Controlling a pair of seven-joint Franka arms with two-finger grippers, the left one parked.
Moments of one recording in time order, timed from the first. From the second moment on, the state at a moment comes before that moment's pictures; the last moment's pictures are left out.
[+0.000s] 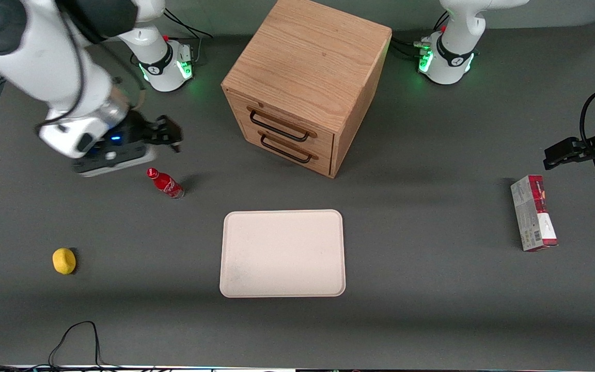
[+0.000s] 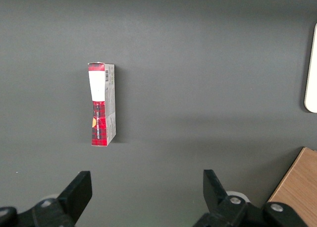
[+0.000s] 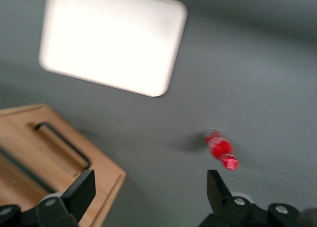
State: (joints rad) arm 0.04 0.15 0.43 -1.49 -0.01 1.61 0.18
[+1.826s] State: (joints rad) arm 0.05 0.43 0.71 -1.64 0.12 1.78 -0.29
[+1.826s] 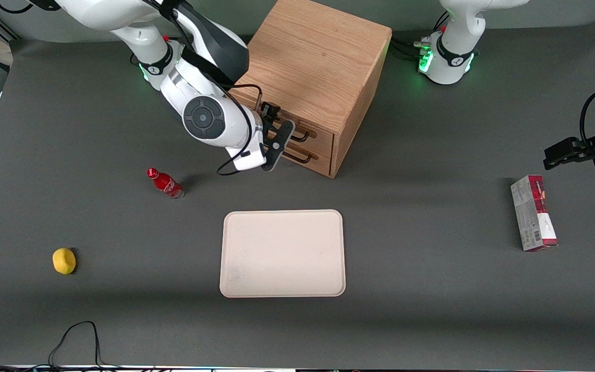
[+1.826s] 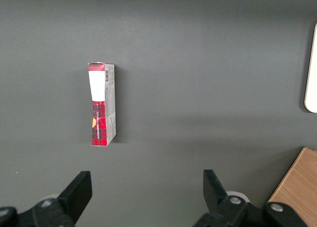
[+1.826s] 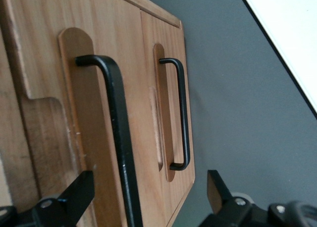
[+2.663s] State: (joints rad) arm 0.04 0.44 0.70 -1.69 -0.02 1.87 -0.34
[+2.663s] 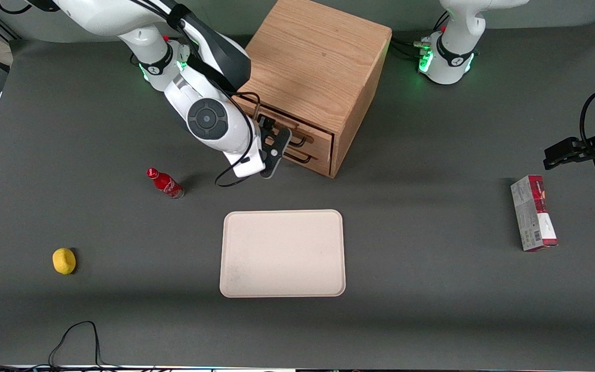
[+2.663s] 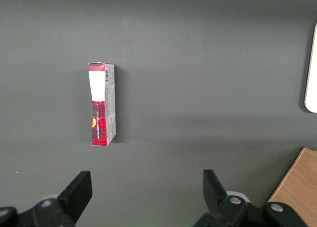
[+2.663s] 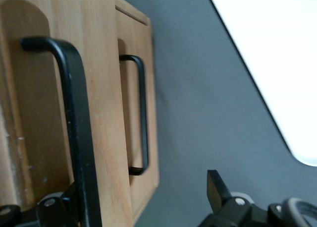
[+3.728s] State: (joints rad) arm 0.03 0.54 0.55 -1.52 -0.08 1.88 -0.49
